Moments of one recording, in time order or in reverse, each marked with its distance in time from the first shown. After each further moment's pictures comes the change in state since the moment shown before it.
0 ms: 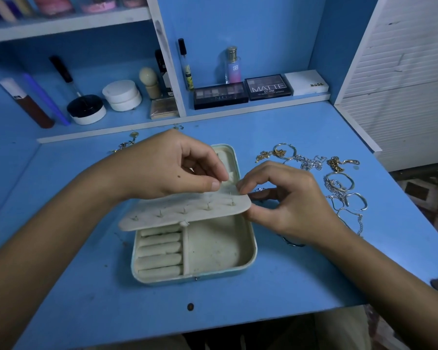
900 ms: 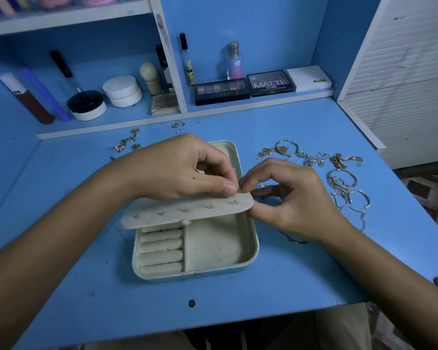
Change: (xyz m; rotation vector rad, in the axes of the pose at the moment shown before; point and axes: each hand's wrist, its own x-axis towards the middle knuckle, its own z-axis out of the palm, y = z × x) left_hand 0.010 0.001 0.007 0.099 -0.143 0.054; right_hand 0.000 -0.002 -0.001 0.000 -0.024 -0.003
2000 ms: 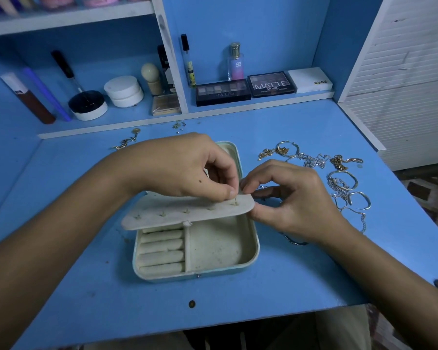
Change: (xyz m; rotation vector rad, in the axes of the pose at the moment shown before) left_hand 0.005 0.013 -0.003 0.127 -0.083 -0.056; right_hand 0.000 0.000 -0.001 -0.035 -0.006 -0.003
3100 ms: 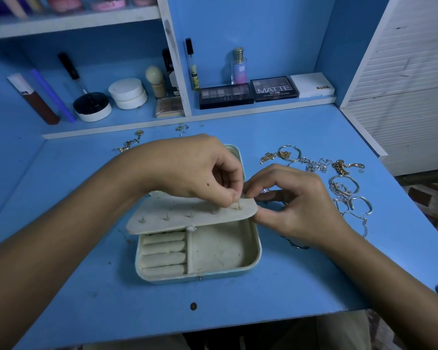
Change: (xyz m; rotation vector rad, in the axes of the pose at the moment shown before) left_hand 0.005 0.005 -0.001 0.023 -0.030 -0.014; right_hand 0.000 -0.001 0.000 -0.008 0.007 -0.027
